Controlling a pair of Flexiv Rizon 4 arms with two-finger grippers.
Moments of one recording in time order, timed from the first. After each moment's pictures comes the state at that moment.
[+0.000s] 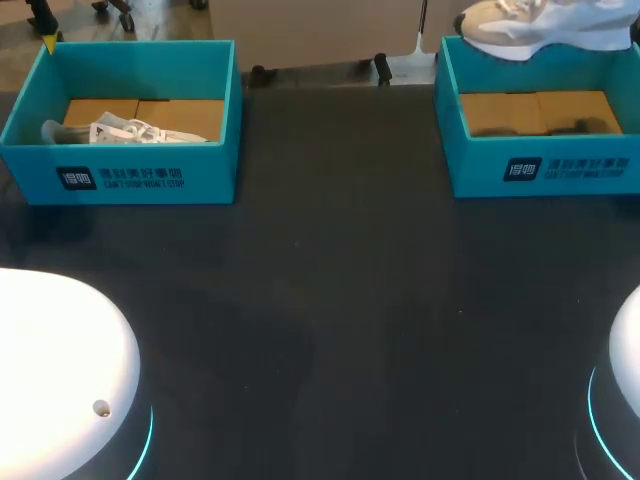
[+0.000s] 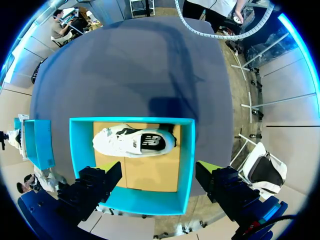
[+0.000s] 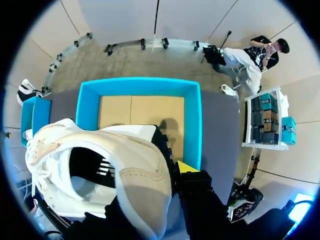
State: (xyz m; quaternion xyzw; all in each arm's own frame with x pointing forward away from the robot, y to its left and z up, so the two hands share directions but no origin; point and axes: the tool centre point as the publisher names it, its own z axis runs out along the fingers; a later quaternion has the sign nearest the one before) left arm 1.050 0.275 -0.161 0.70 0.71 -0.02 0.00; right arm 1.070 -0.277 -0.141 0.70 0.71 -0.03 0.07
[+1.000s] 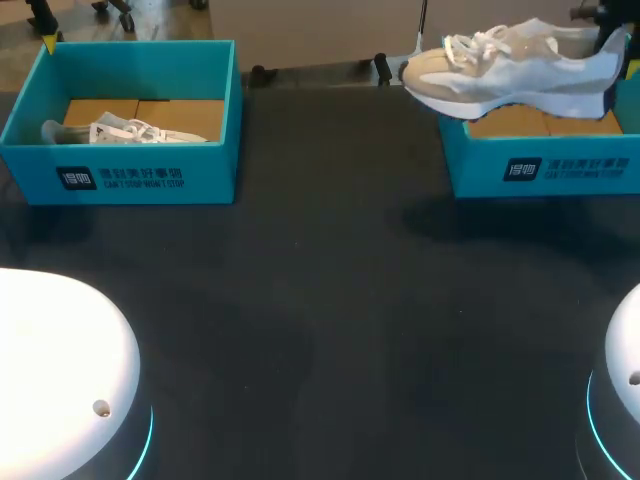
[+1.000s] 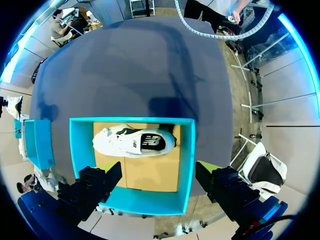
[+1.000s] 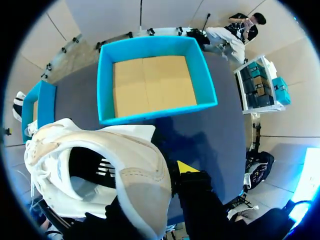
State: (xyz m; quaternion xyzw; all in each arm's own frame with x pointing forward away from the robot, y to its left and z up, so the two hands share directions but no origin) left arm 1.050 0.275 -0.161 0.70 0.71 -0.02 0.00; right arm 0.873 -0.166 -0.122 0.77 0.63 -0.05 0.07
